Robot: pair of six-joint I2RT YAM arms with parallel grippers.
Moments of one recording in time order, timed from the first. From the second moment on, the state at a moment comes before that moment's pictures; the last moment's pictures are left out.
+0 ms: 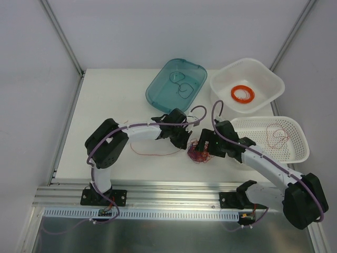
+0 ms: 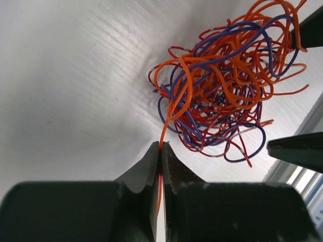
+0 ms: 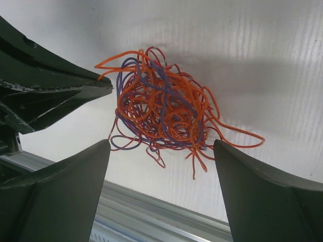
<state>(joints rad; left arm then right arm) -0.85 1.90 1.20 -0.26 0.36 -0.10 0.54 1.09 0.61 -0.44 -0.09 0.69</state>
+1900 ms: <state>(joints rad) -0.16 1.03 1.34 -0.74 -0.15 -0.17 0.52 1.25 0.68 -0.45 0.16 0.65</state>
